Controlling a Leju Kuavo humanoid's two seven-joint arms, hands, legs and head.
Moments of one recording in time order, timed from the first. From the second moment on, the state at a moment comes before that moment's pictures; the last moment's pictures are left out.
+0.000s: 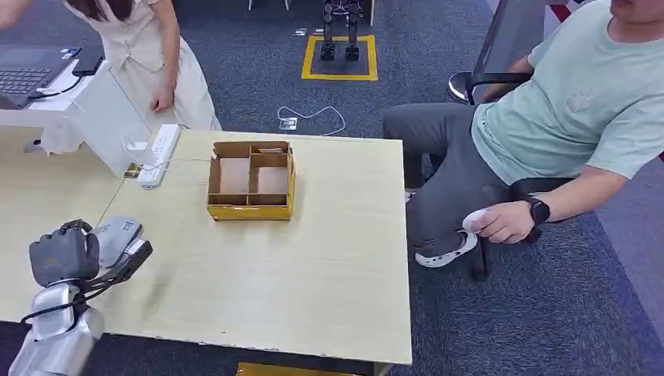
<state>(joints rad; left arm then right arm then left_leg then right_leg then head) -0.25 0.34 0.18 -0.88 -1.40 0.64 0.06 -0.11 -0.02 -0.29 -0.23 1.40 -0.47 0.04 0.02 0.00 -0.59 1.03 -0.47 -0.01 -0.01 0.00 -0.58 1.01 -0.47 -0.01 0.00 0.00</state>
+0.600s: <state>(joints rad) -0.26 0.30 0.18 -0.70 -1.56 0.64 0.13 -0.12 -0.01 -0.29 -0.23 1.40 -0.47 0.04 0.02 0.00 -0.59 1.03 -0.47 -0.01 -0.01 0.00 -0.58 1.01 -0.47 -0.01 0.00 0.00</state>
